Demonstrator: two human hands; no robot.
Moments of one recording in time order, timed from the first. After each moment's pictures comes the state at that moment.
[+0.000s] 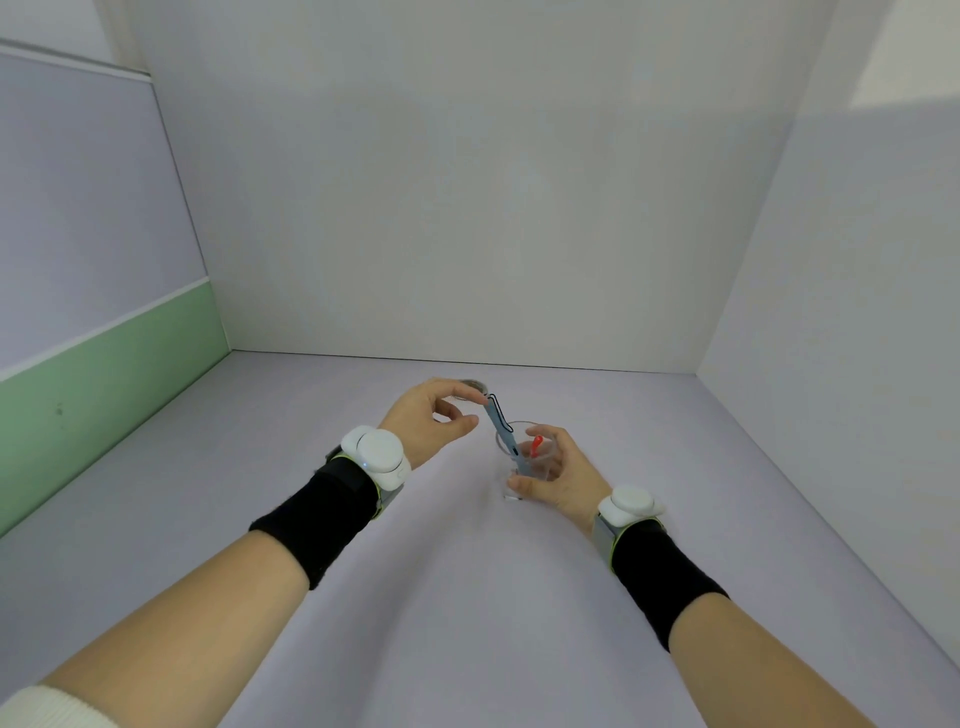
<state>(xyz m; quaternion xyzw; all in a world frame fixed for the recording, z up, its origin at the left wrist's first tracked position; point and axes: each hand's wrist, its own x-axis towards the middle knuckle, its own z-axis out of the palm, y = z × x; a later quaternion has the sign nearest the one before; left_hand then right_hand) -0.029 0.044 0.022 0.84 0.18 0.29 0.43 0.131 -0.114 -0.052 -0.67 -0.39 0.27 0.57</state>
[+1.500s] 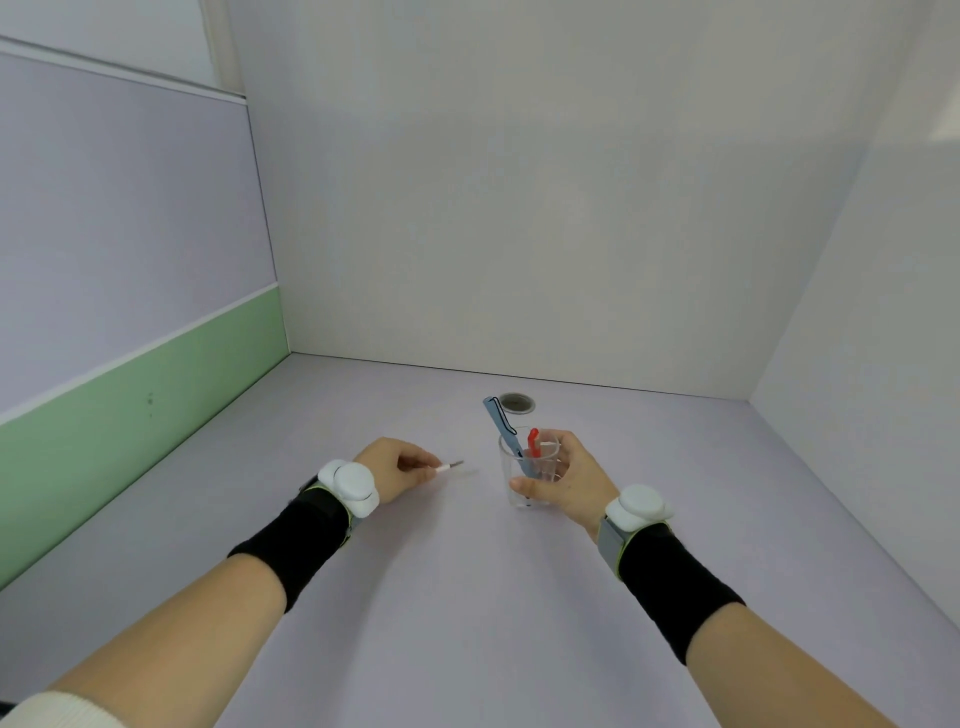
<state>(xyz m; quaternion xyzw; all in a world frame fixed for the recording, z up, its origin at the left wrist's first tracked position) -0.106 0.122 -0.031 0.87 0.30 0.16 0.36 0.091 -0.070 -0.033 -0.69 -0.40 0.27 0.55</state>
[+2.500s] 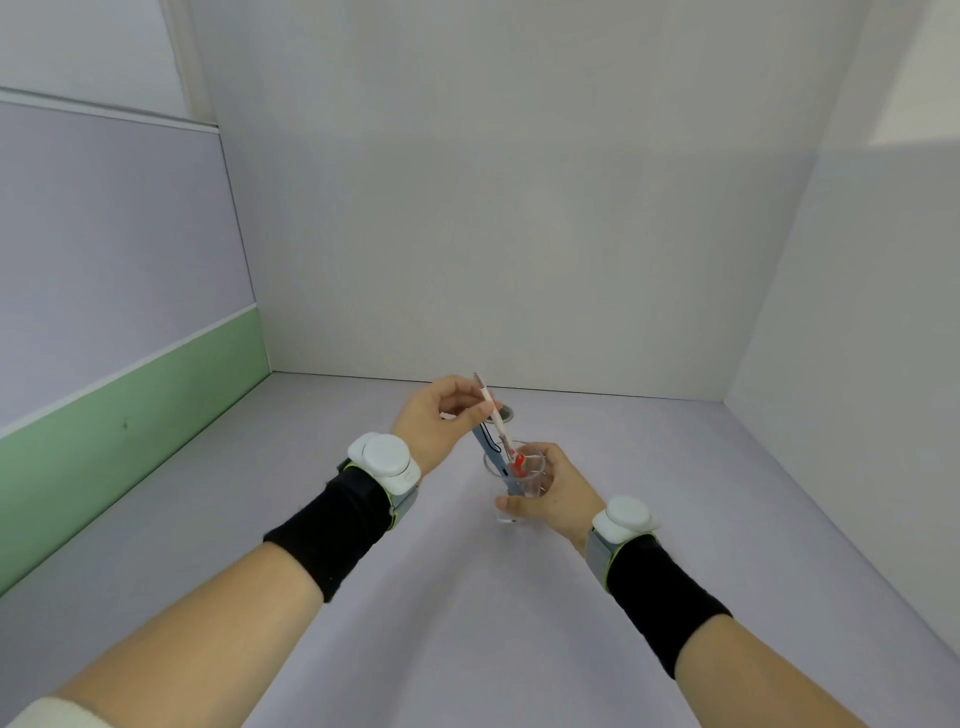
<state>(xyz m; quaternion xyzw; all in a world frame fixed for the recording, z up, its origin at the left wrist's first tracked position) -0.048 0.047 0.045 0.77 0.17 0.35 0.51 0.092 -0.088 -0.030 -0.67 -0.40 0.28 0.56</state>
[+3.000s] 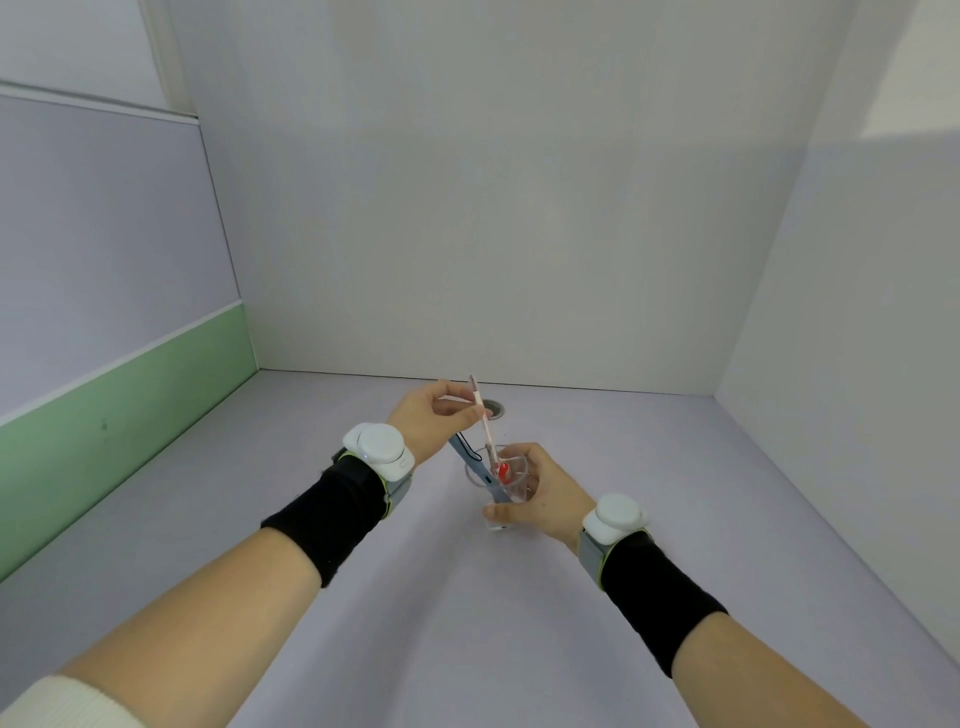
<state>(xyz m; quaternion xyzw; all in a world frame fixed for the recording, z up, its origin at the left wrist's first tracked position) -0.038 0.053 0.044 0.76 0.24 0.29 0.53 0.091 -0.090 -0.029 -0.67 -0.43 0.30 0.52</state>
